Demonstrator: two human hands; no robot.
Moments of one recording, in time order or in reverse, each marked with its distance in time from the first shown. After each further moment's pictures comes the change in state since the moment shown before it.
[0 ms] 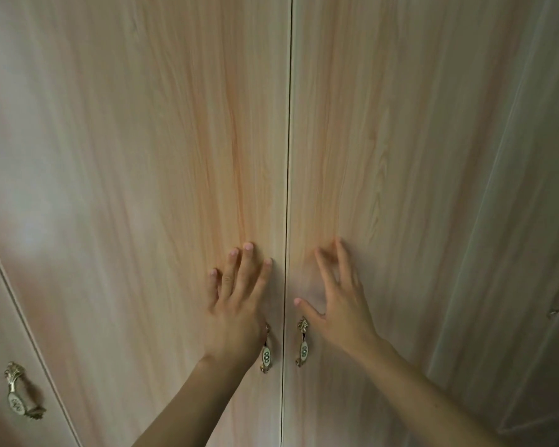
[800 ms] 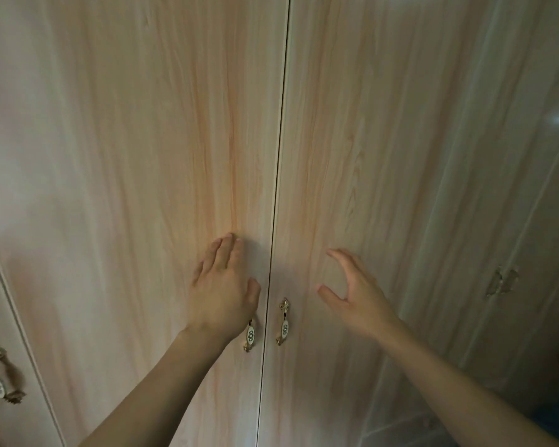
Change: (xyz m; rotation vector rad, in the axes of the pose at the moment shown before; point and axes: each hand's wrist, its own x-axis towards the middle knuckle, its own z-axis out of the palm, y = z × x) left_hand 0.006 -0.007 -0.053 -0.329 -0.181 -0.142; right_hand -0.033 -0.006 -0.075 0.116 -0.126 0.151
